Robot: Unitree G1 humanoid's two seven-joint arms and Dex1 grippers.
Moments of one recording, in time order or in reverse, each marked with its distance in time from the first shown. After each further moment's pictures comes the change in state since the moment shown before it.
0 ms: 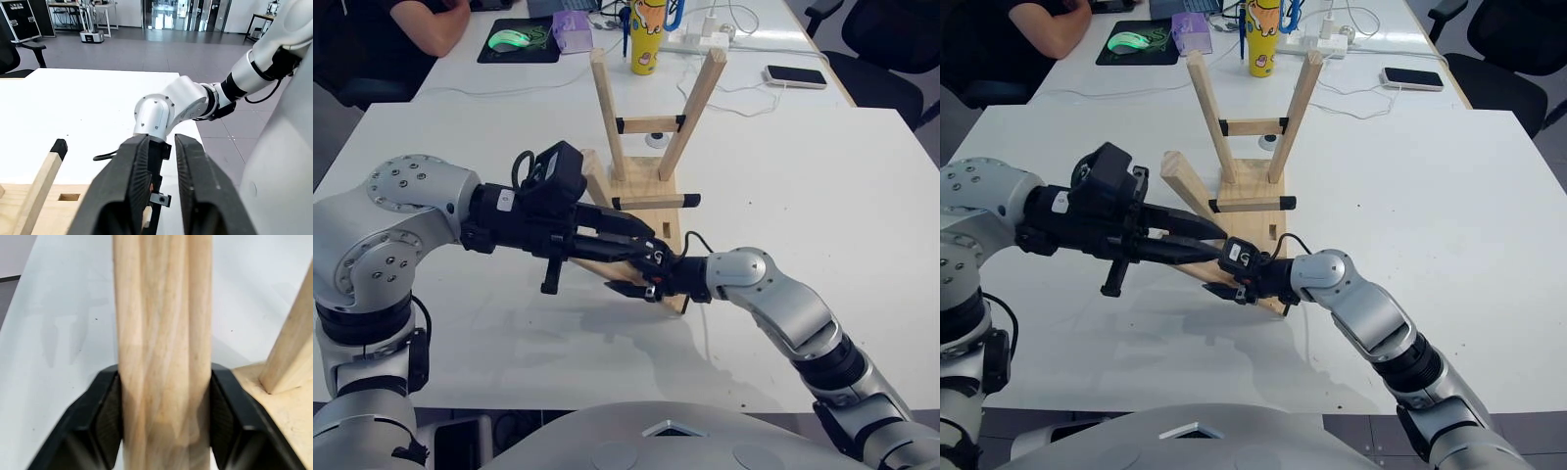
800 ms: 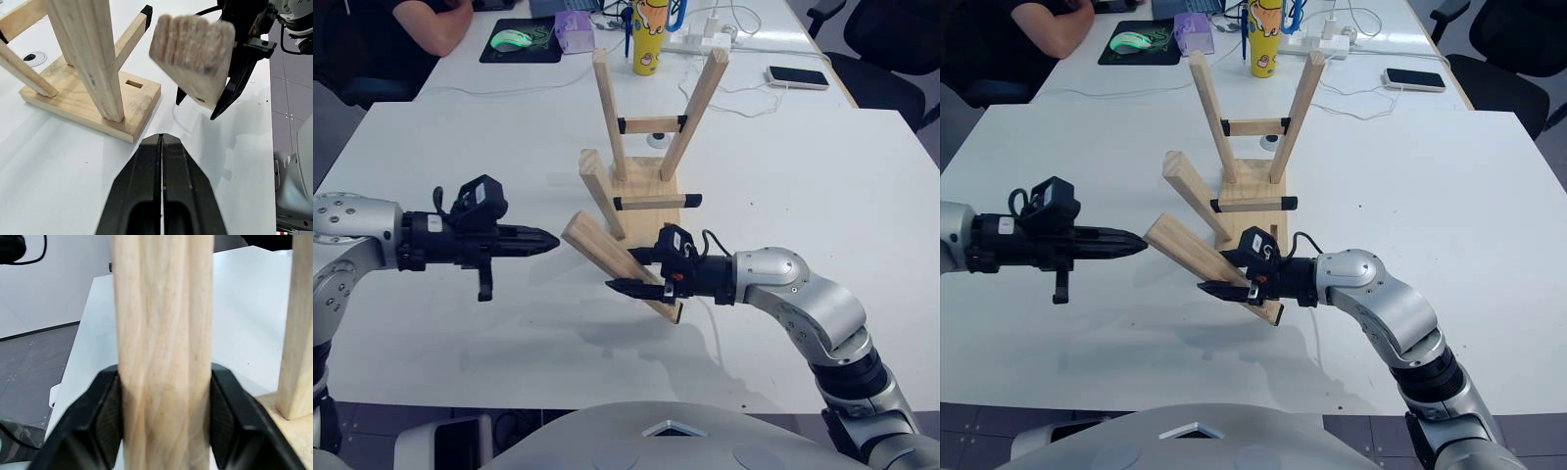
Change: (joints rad) left arm 0.330 0.327 0.020 0.077 0.200 -0.222 -0.089; right arm 0.059 -0.021 -0.168 -0.056 0.246 -0.033 0.071
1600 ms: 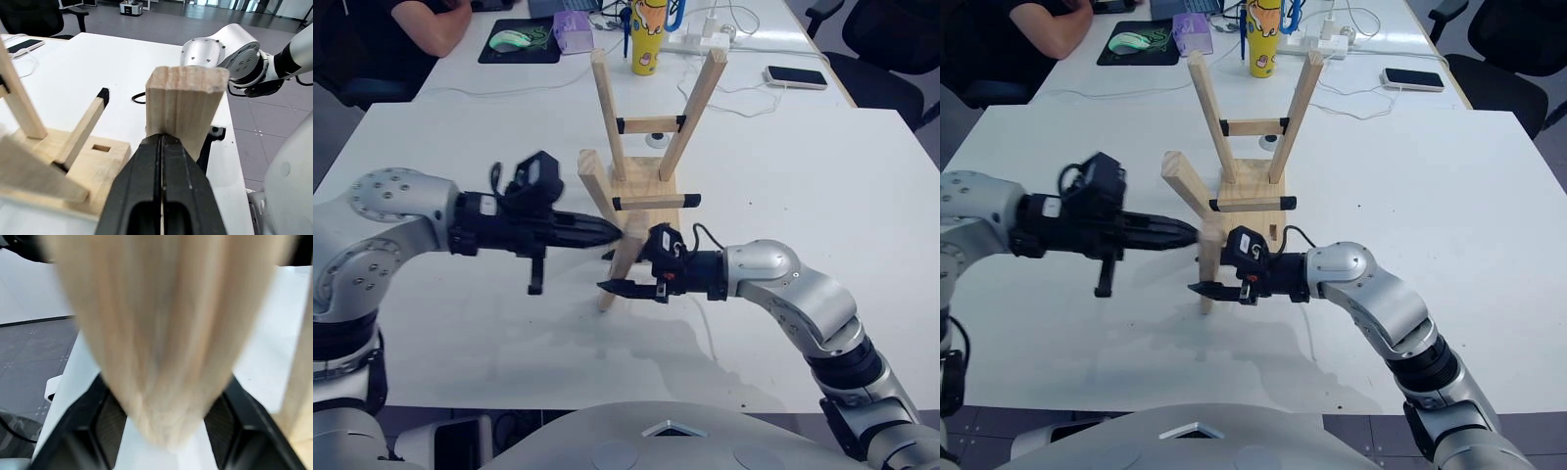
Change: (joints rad) left arm -0.249 -0.178 -0.128 -0.057 -0.210 0.131 0.160; right arm -0.046 -0.003 0.056 0.033 -0.017 -0.052 0.009
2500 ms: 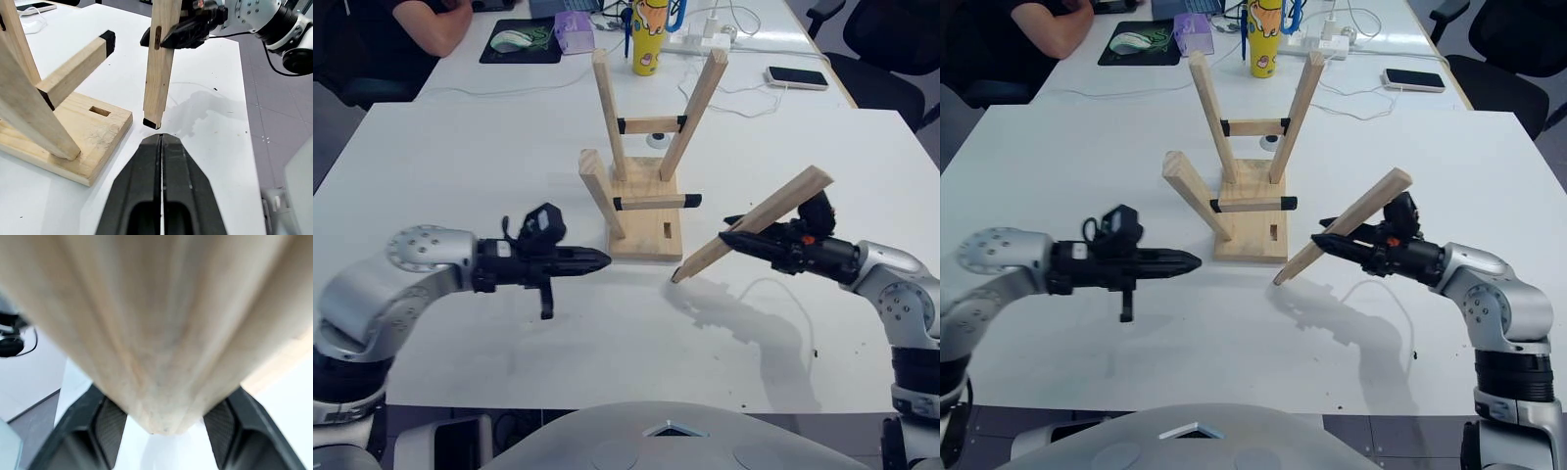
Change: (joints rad) left arm 0.281 -0.021 -0.135 -0.014 0.249 -0.198 0.064; right arm 0.176 -0.199 -0.585 0.482 0.291 -0.083 0.320
